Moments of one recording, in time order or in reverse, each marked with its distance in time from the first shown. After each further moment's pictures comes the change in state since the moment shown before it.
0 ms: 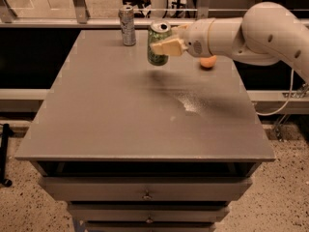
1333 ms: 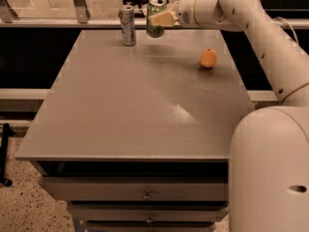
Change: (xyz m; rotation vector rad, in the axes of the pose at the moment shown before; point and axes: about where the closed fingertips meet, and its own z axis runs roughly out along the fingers) arm -0.026 -0.130 0.088 0.044 -0.027 0.001
